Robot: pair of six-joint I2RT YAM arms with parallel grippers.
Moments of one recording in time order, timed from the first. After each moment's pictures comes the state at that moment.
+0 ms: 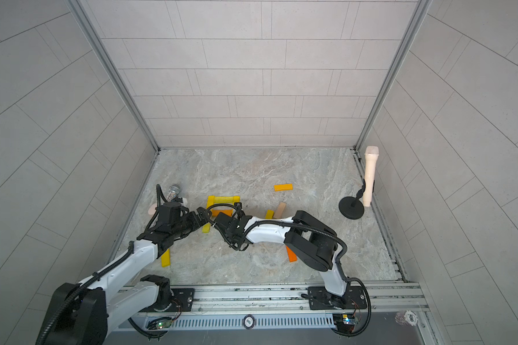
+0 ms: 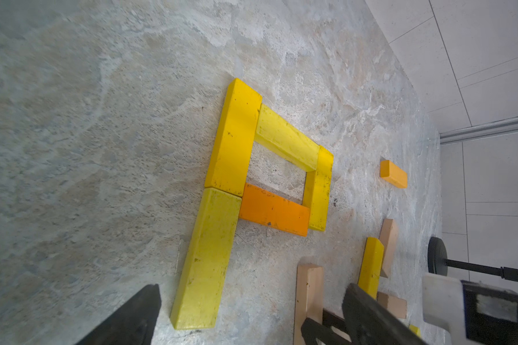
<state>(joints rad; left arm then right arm) -0.18 1.04 0.40 -0.11 0.23 -0.73 1.05 1.97 1.29 -0.44 0.30 1.00</state>
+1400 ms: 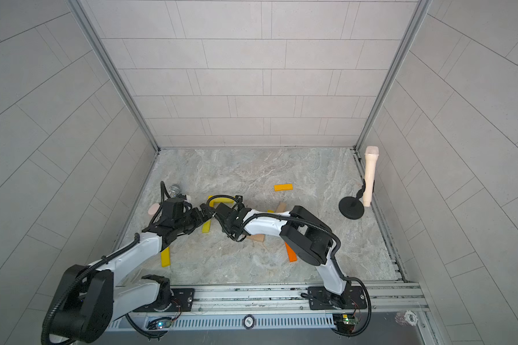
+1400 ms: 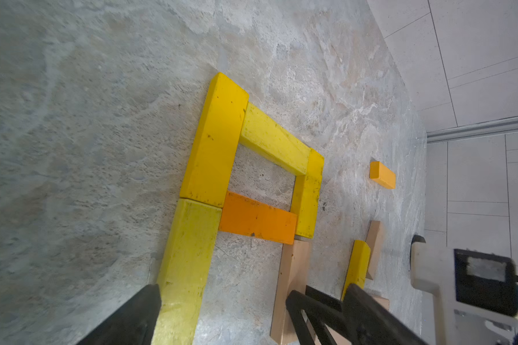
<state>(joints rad) -0.18 1.16 0.44 -0.04 0.29 -0.76 0.99 2.04 1.38 -0.42 0.26 1.03</state>
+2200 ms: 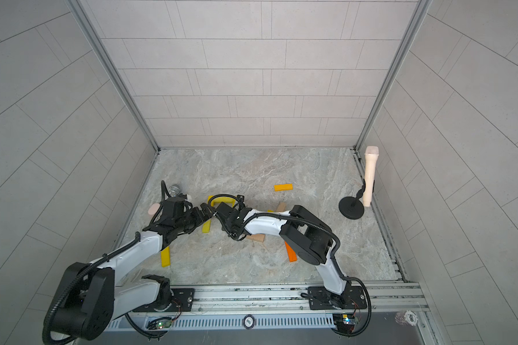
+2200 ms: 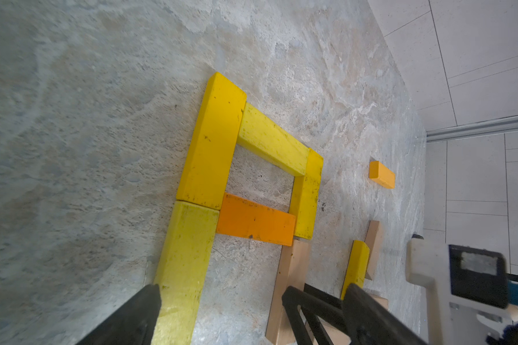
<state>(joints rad) -0.18 1.18 0.45 -0.04 0.30 -0.76 0.99 2.04 1.37 -0.39 0.25 1.09</state>
